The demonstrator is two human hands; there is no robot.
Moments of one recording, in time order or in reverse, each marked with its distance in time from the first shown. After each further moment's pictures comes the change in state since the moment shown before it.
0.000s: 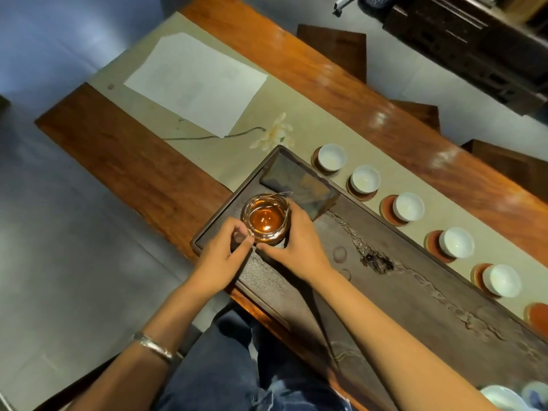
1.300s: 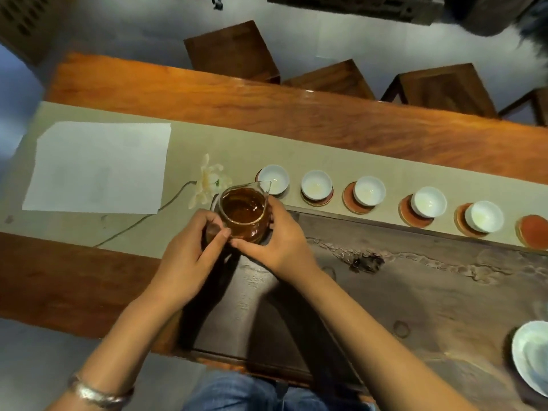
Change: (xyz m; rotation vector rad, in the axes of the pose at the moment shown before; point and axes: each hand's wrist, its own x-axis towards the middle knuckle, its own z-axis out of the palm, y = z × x) left_hand 0.130 0.090 -0.036 0.264 -0.291 0.309; right_hand 0.060 -0.012 -0.044 0.403 0.388 0.207
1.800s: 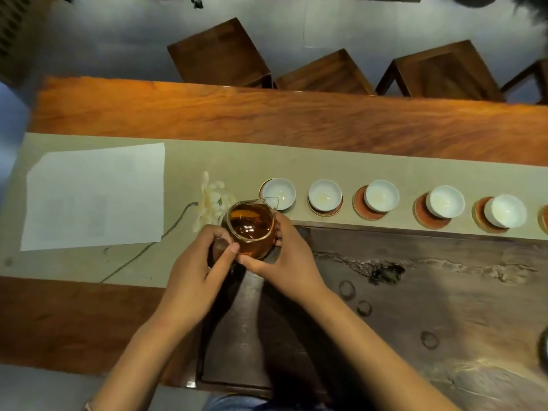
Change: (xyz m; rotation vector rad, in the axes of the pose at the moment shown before) left_hand 0.030 -0.002 -0.010 -0.028 -0.047 -0.001; right_hand 0.015 -0.004 0.012 0.061 0.101 0.013
